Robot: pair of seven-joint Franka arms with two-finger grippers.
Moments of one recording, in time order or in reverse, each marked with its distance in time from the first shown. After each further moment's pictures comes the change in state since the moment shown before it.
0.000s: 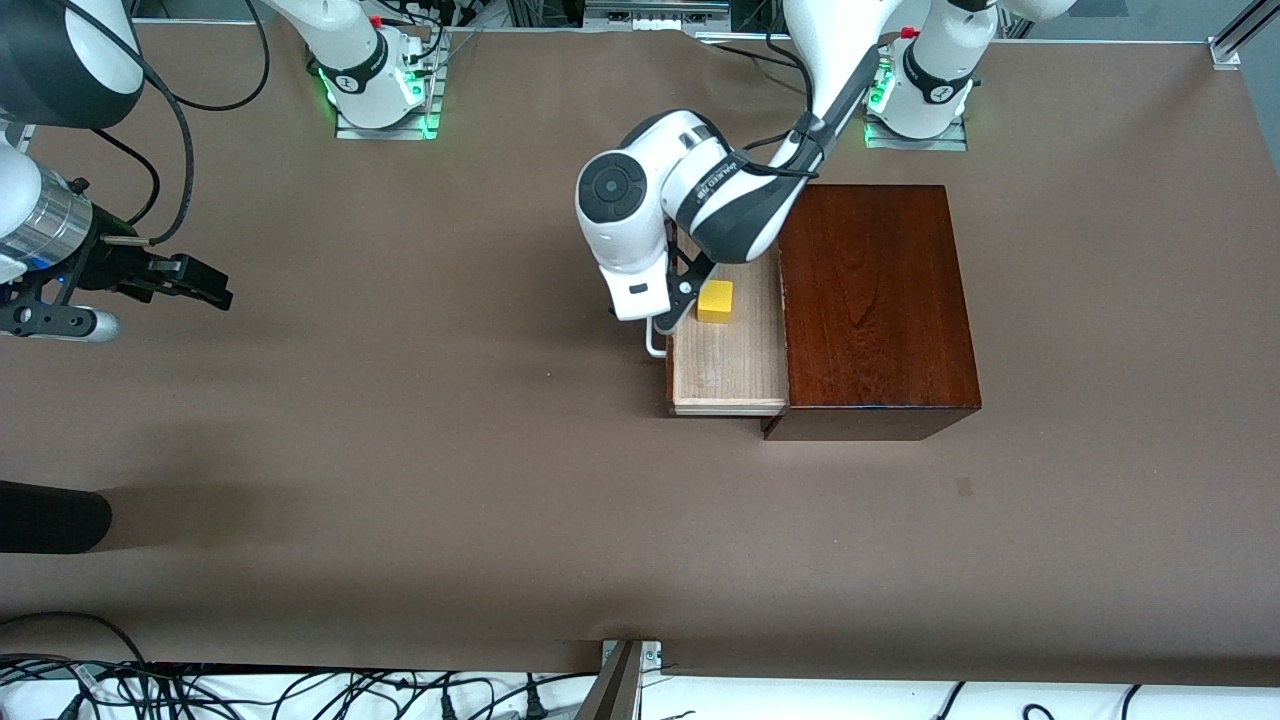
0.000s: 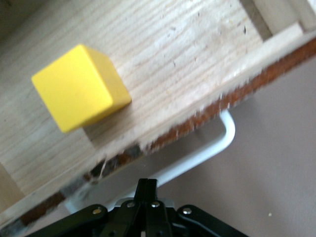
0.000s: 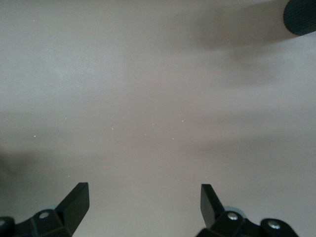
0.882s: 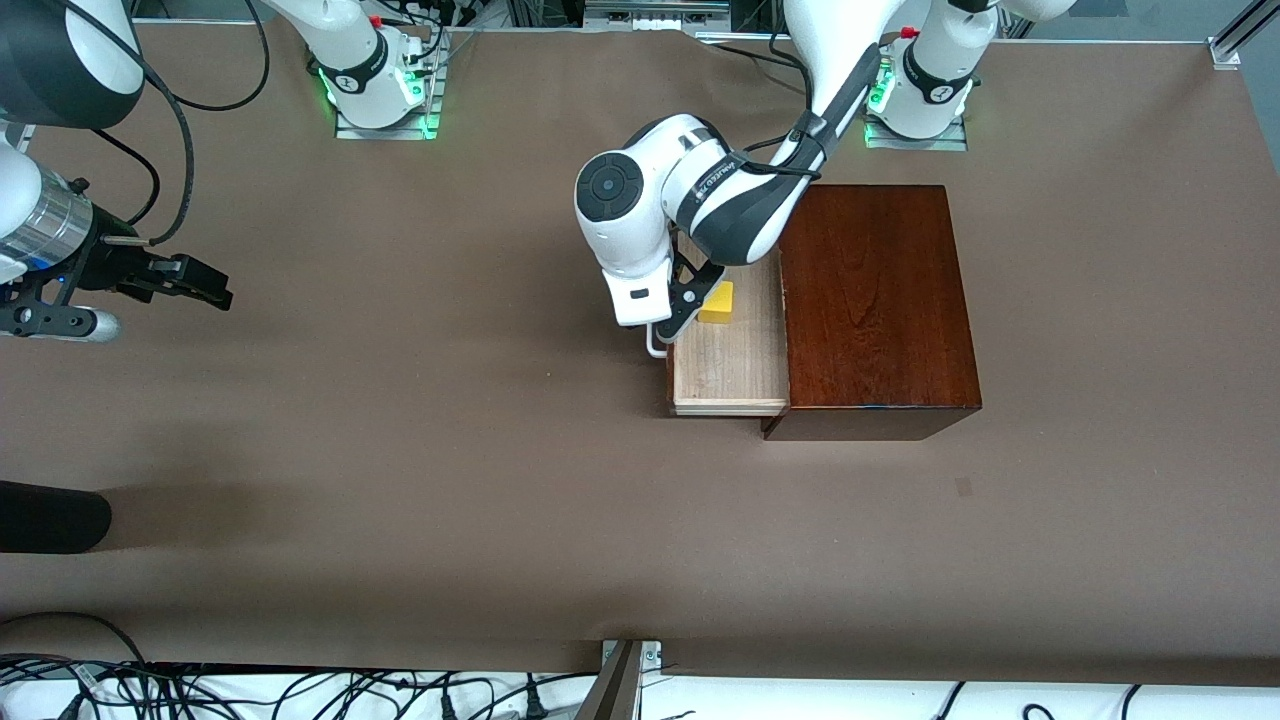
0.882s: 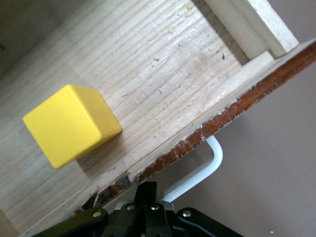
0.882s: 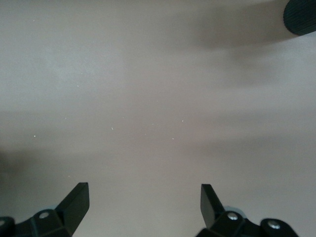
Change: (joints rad) left arm -0.001 0.001 0.001 0.001 0.092 0.001 0.061; right arm 0.000 0.000 0.000 0.000 0.000 0.000 0.000
